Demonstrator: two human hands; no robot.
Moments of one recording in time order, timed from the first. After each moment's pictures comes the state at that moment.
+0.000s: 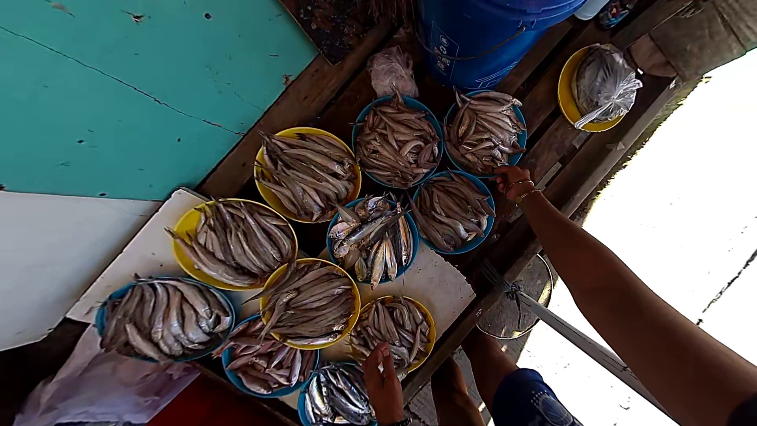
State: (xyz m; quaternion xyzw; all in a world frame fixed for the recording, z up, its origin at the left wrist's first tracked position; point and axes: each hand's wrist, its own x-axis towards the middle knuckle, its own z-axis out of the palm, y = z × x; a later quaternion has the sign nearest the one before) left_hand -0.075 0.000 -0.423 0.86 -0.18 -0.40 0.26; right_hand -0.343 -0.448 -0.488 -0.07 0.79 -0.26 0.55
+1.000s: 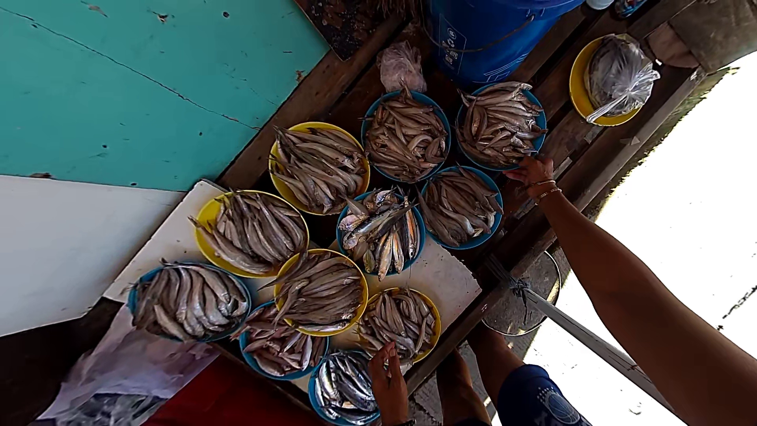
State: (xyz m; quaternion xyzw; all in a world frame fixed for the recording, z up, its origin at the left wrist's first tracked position) left_hand -0.076 0.015 -0.412 0.87 -0.21 -0.38 0.24; right_hand -0.365 -0.440 -0.478 -0.17 0.74 -0.38 0.53
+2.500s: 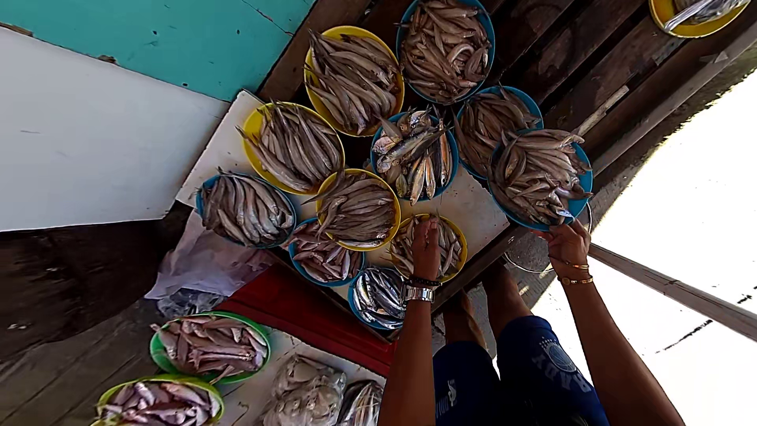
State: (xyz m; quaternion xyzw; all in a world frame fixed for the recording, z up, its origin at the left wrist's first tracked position) left_hand -0.061 -0.079 -0.410 0.73 -0.24 -0.55 0.33; right_hand -0.338 -0.124 -0.404 -0.09 0.69 -0.48 0.54
